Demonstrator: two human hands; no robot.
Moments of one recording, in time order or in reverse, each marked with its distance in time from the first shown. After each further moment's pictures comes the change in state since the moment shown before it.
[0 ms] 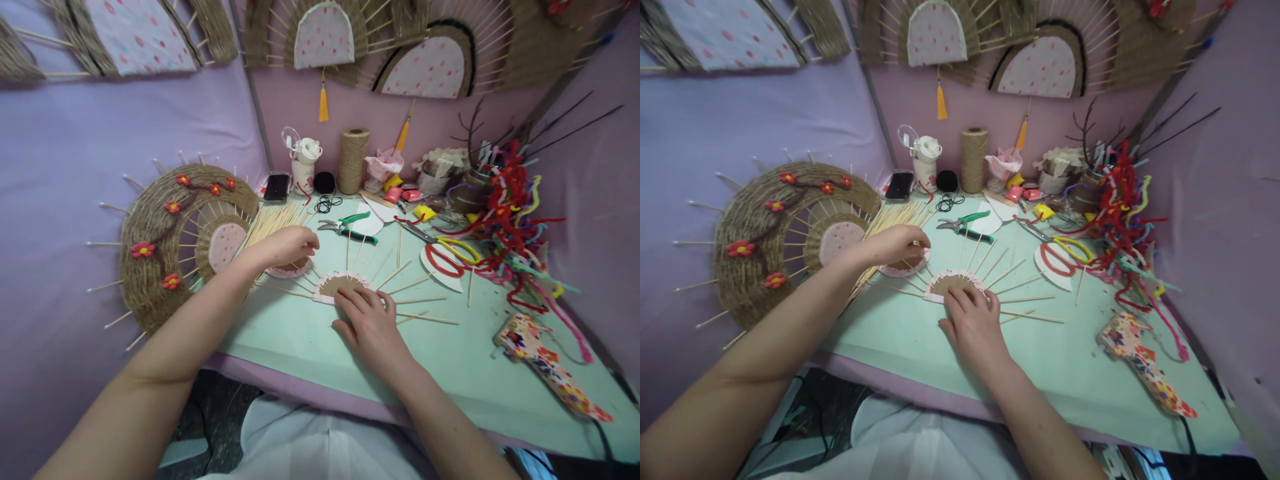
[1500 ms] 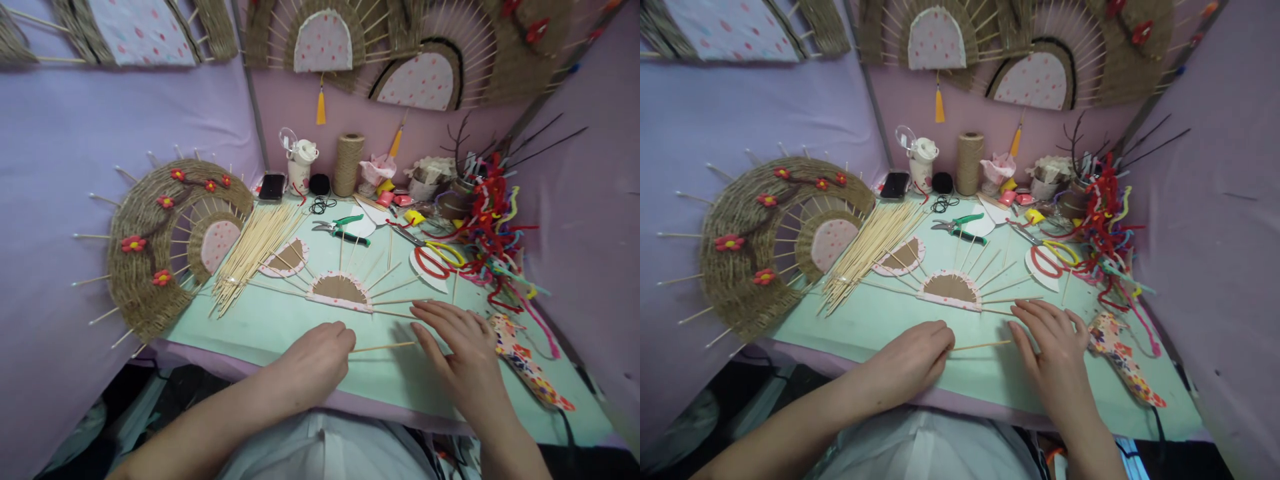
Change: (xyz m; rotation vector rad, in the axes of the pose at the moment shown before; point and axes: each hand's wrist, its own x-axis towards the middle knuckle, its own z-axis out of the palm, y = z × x) left_hand -0.098 0.132 0.085 -0.196 -0.119 0.078; right_hand -0.060 0.057 -0.075 -0.099 0.322 0.064
